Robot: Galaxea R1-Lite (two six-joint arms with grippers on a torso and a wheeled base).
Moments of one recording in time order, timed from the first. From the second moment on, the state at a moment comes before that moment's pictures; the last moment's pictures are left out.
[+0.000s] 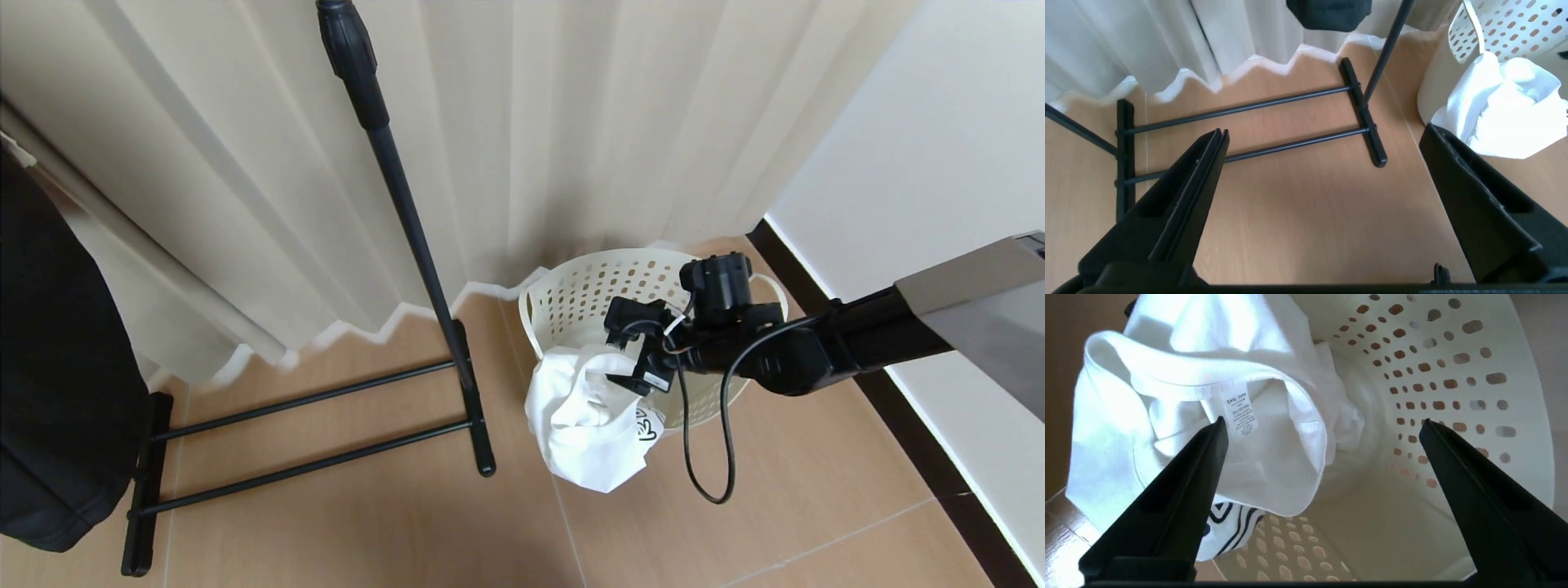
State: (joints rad) left arm 0.00 0.00 -0.01 0.03 0.02 -0.02; right arm 0.37 2.18 -1.31 -0.29 0.11 -0.85
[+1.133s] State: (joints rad) left arm 0.00 0.00 -0.01 0.03 0.02 -0.02; right arm 0.34 2.45 -1.59 -0.28 0.08 -0.75
